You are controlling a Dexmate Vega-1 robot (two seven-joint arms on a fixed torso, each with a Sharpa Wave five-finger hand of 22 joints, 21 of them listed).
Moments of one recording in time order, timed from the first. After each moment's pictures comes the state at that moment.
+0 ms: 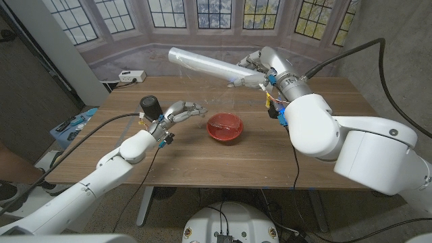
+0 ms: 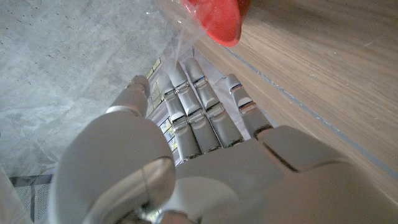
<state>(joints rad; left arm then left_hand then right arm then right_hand) 1.03 0.79 0.40 -1.65 -0.30 -0.36 -0.05 0.85 0.01 0.45 -0.15 0.18 0.96 -0.02 0.32 0.24 1.04 -0.19 0.55 0.43 0.91 -0.20 0.41 0.28 0.49 0.08 0.27 0.20 -0.58 -0.79 -0.82 -2.91 0.28 -1.39 -0.74 1.21 -0.14 0.20 -0.16 0.20 0.99 -0.07 0.26 0.24 0.94 -0.08 0.52 0.43 1.00 -0.16 0.34 0.47 0.88 -0.11 0.62 0.19</state>
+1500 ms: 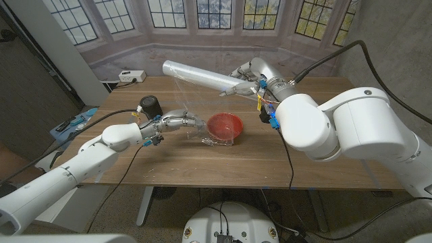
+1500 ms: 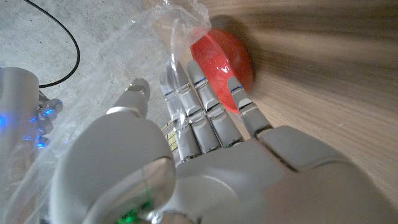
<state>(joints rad) 0.94 0.95 0.44 -1.63 -0.55 -0.27 -0.51 0.85 0.02 0.45 -0.11 0.20 0.95 -0.02 0.37 0.30 1.02 -0.19 0.59 0.54 0.89 -0.20 0.39 0.31 0.46 0.09 0.27 0.20 -0.50 -0.76 -0.73 -2.82 0.93 -1.40 -1.11 1.22 -0.13 0.18 -0.16 0.21 0.99 -0.07 0.24 0.25 0.94 -0.08 0.51 0.44 0.99 -0.15 0.35 0.49 0.87 -0.11 0.65 0.18</state>
